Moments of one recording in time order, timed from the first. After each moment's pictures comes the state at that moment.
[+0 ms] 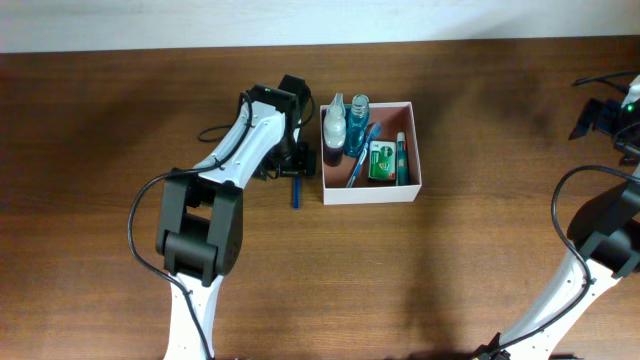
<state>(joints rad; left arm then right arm) -0.37 2.29 1.89 -1.19 0.03 -0.29 -0.59 2.39 2.50 -1.61 -0.07 -0.02</state>
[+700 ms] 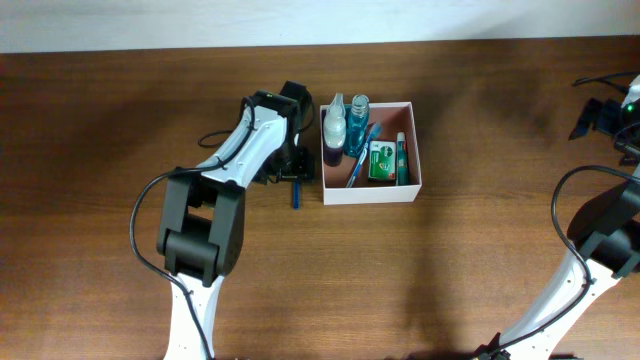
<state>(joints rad) -0.38 2.29 1.84 -1.16 0.01 -0.31 -0.59 2.39 2.50 -1.61 -0.07 -0.02</state>
